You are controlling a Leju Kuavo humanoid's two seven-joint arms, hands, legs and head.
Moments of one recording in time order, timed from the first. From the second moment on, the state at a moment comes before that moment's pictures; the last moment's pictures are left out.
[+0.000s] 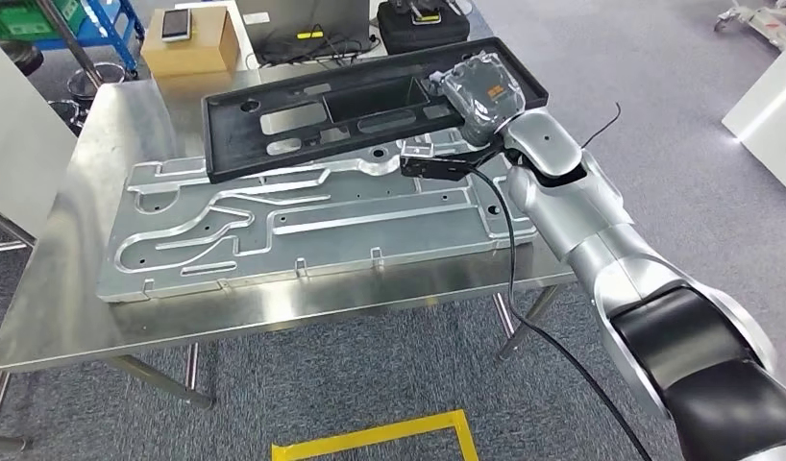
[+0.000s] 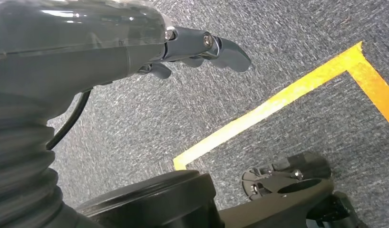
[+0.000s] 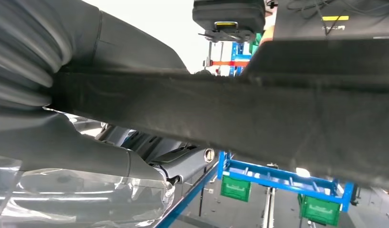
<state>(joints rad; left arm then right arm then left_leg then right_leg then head) -0.11 -0.22 0.90 -0.19 -1.41 0.30 -0.02 -1.15 -0.13 0.60 -0.72 1.17 -0.35 -0.16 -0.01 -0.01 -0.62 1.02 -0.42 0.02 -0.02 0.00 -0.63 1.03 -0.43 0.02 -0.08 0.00</state>
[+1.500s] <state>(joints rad) -0.11 -0.22 0.90 -0.19 -1.41 0.32 0.01 -0.97 -0.10 0.56 -0.43 1.25 -0.40 -0.16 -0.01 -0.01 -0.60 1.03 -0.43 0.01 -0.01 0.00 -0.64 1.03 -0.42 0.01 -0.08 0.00</state>
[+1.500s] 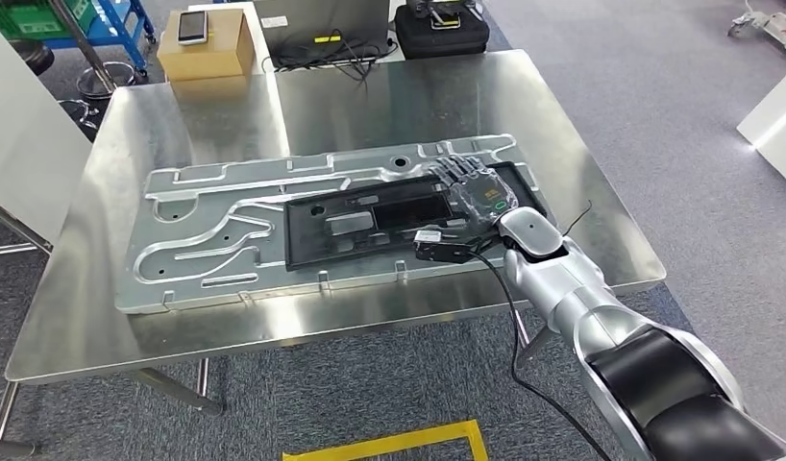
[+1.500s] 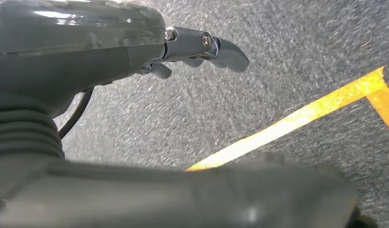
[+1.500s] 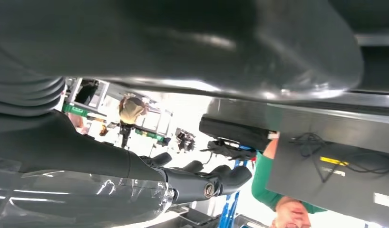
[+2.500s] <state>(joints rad) -0.10 -0.21 0.92 -0.19 -1.40 0.32 0.01 -1.11 -0.19 0.47 -0.57 1.29 -0.41 -0.18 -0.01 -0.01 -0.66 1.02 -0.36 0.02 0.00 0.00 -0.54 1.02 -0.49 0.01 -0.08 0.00</state>
